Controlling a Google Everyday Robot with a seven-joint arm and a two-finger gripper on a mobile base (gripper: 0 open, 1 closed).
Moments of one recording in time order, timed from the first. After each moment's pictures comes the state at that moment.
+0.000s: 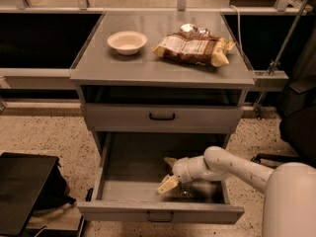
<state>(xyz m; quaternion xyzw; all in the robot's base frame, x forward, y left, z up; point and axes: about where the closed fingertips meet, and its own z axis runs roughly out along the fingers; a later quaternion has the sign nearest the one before) 0.598 -0.024 0.403 -0.47 0.72 0.38 0.33</state>
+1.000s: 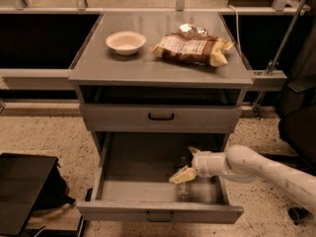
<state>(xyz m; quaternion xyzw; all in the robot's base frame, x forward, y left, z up) 0.612 -0.104 0.466 -0.41 0.78 0.27 0.39</state>
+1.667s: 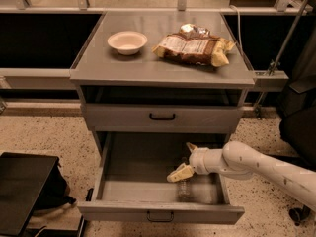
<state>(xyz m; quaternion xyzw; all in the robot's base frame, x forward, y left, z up) 0.618 -0.098 0.480 -0.43 0.77 0.24 0.39</state>
